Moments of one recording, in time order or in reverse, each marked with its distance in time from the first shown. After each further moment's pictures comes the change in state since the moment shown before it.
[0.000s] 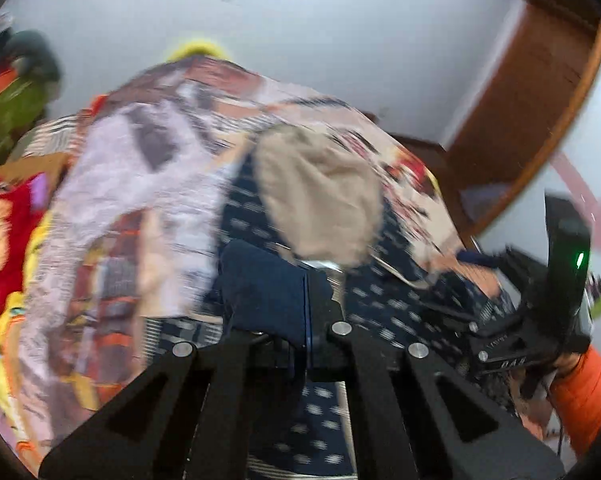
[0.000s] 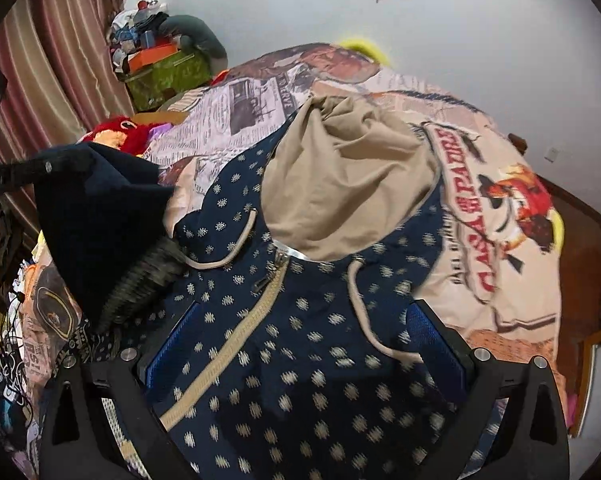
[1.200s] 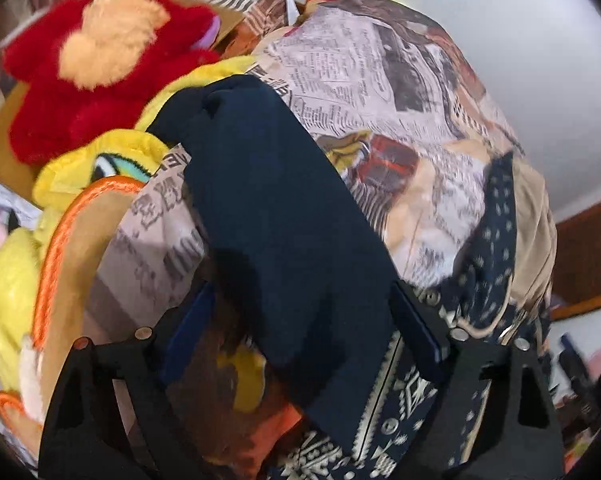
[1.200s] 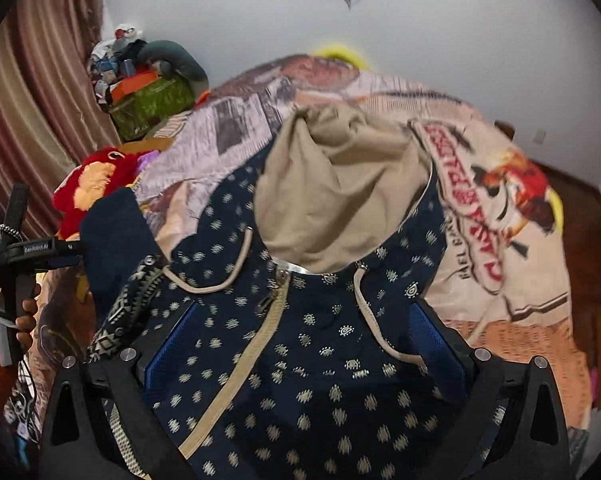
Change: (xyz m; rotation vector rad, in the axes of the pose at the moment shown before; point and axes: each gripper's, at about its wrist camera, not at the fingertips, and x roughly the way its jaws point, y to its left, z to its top) left arm 0.023 0.256 -0.071 -0.621 0.101 0.194; right arm 0.031 -0.003 0.003 0.120 -0.036 0.004
